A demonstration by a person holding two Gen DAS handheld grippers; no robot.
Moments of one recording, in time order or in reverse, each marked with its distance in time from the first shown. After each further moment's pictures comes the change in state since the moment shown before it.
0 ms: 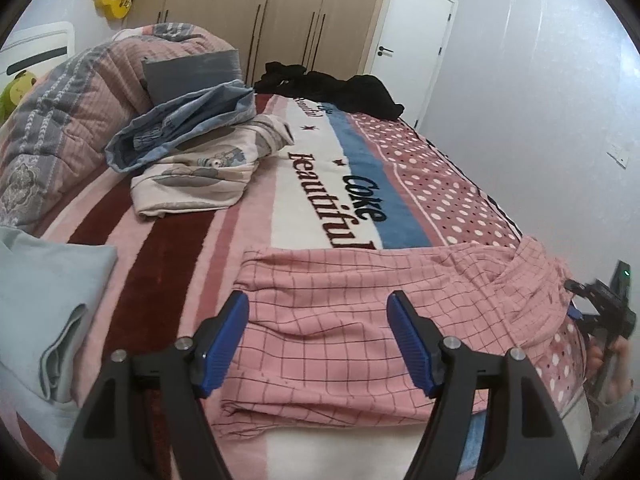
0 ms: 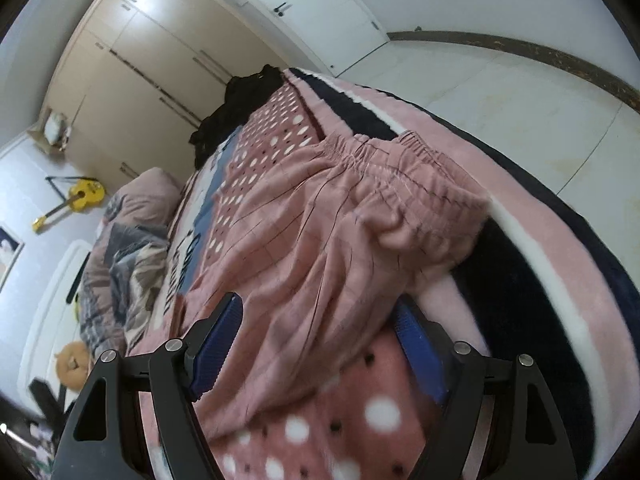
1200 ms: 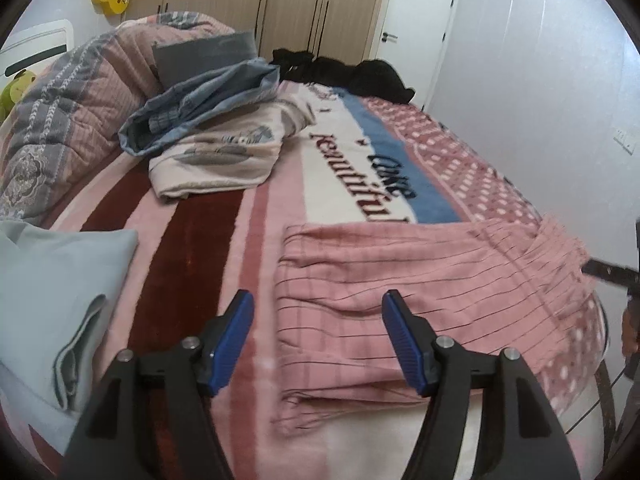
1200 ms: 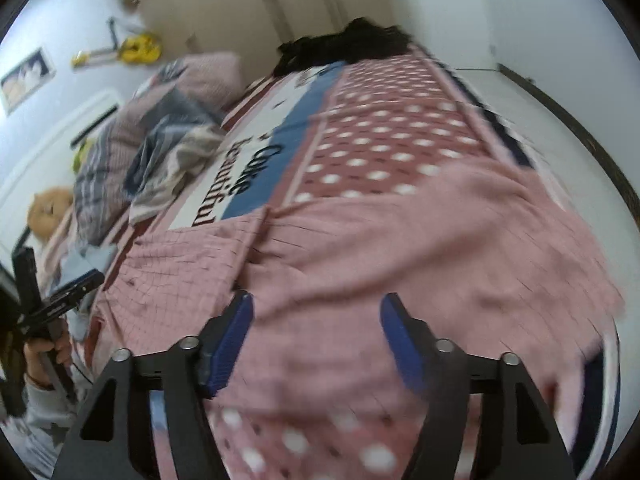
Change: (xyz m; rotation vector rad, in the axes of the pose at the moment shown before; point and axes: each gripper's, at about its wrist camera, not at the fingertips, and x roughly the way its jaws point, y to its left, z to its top) left arm 0.009 0.034 -0.013 0.019 0.039 0.022; right arm -0.001 0.127 -0.038 -0.490 0.175 -0.006
